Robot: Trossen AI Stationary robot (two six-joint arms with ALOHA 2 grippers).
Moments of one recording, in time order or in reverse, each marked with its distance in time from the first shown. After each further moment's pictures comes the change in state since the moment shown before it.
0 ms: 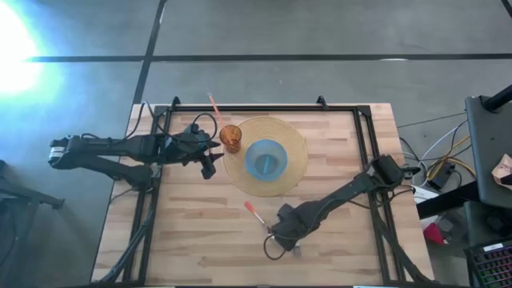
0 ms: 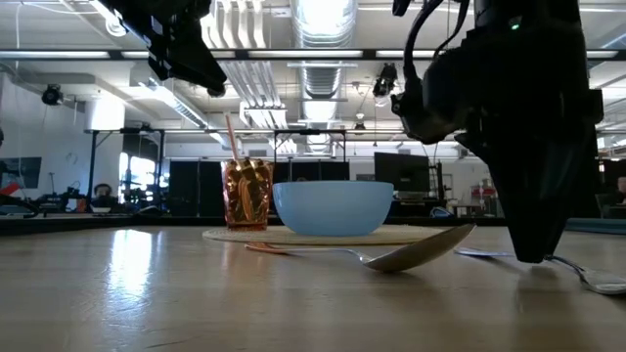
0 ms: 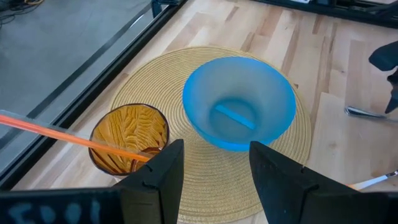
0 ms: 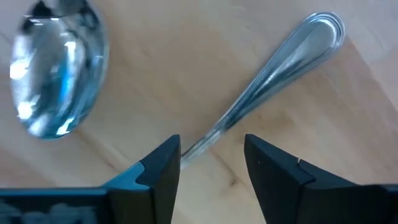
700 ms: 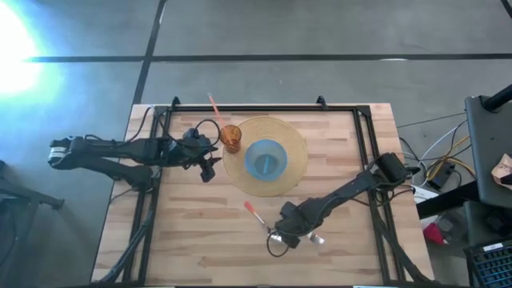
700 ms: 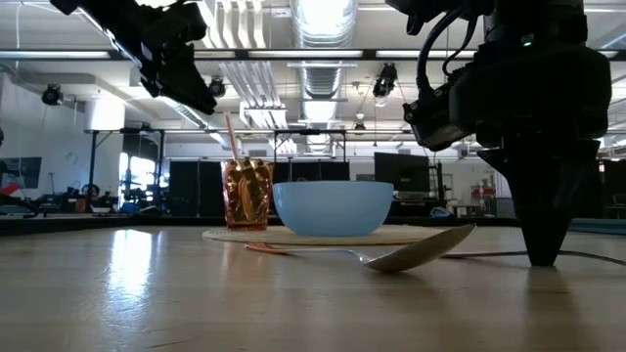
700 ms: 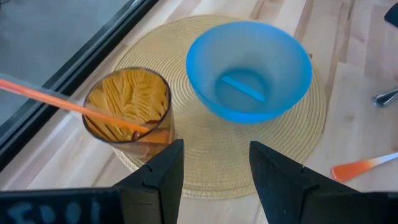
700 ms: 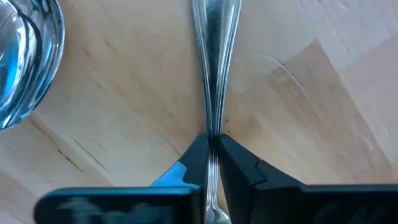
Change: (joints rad) left arm 0.000 0.000 -0.082 -0.003 0.000 -0.017; right arm -0.002 -0.007 -0.091 0.022 -0.002 -0.087
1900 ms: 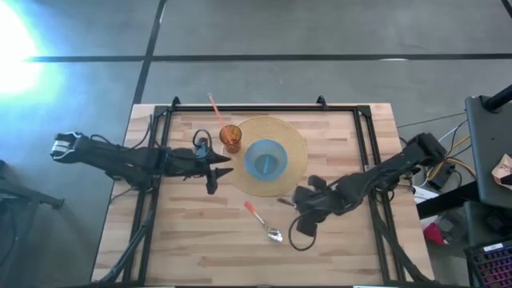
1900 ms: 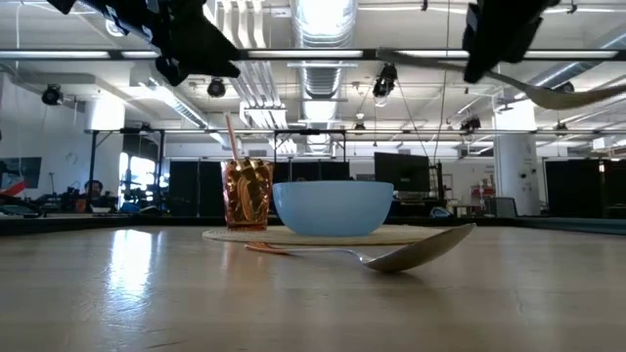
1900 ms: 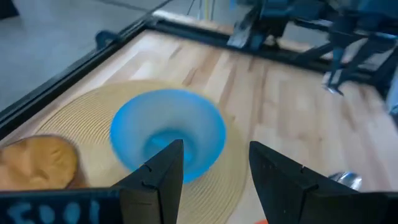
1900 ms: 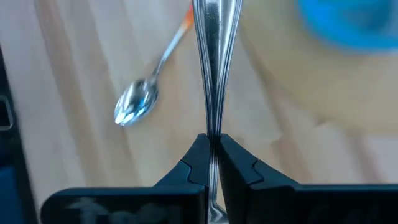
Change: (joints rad) left arm -0.159 0.014 -0.070 0.379 0.003 -0.051; right arm 0.003 -0.473 -0.040 -0.007 0.281 -0.374
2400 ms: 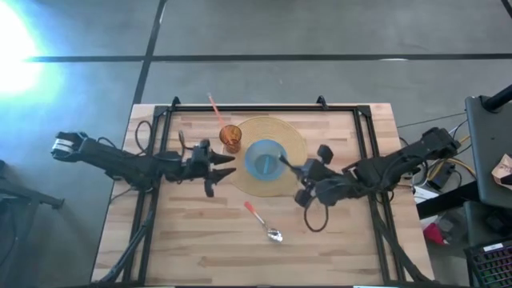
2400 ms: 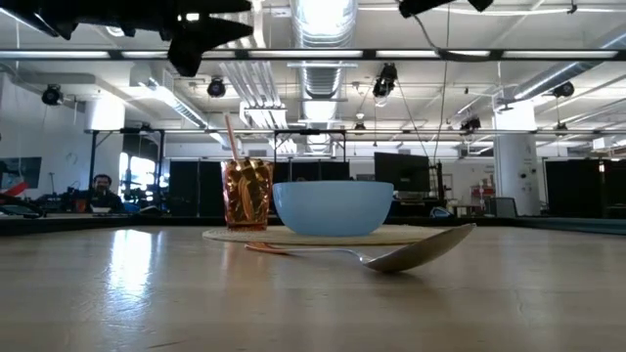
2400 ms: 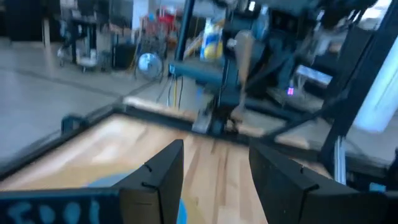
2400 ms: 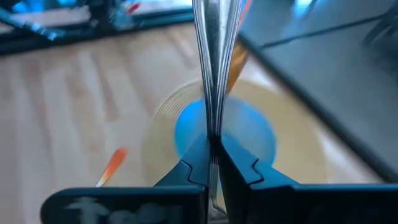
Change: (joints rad) left arm -0.046 0.004 -0.198 0.640 0.002 0.089; right arm -0.050 -0.182 -0.012 0.162 0.535 -0.228
